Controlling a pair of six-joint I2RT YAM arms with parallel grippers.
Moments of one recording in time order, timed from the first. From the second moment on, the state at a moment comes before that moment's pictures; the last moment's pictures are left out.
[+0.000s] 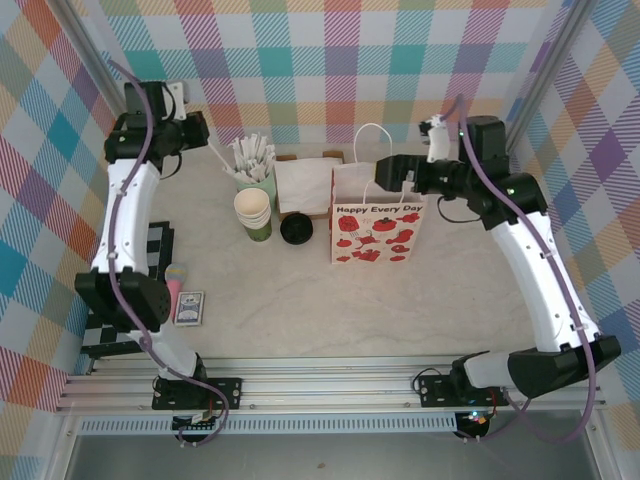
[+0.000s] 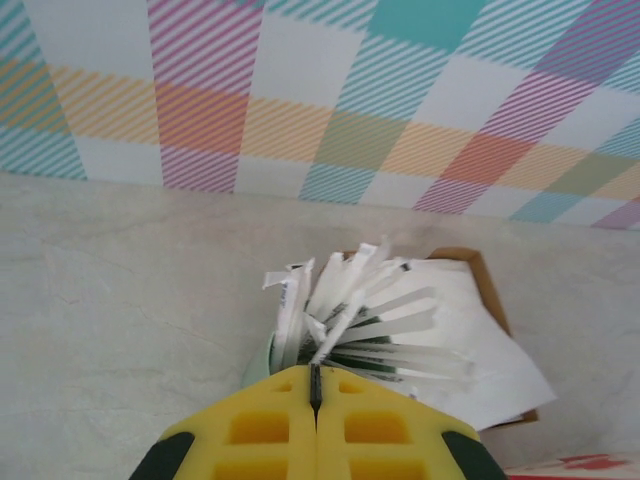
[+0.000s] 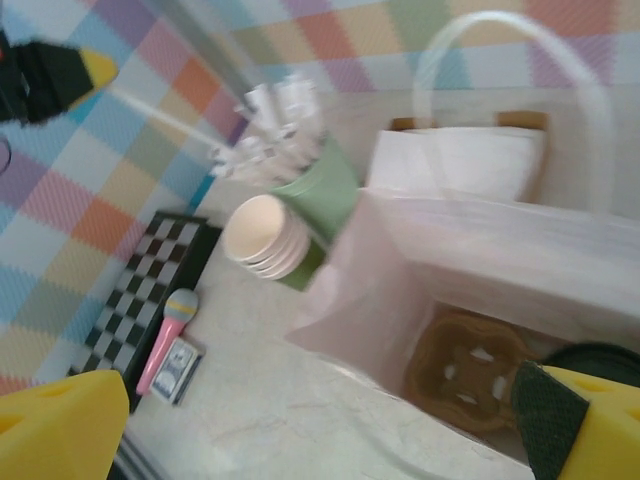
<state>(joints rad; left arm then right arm) 0.03 1.70 2.00 -0.85 0.23 -0.17 0.35 1.35 1.68 -0.86 -0.47 0.27</state>
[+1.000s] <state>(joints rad) -0.26 1.51 2.16 -1.03 0.54 -0.40 0.77 1.88 2.38 -0.87 -0.59 -0.24</state>
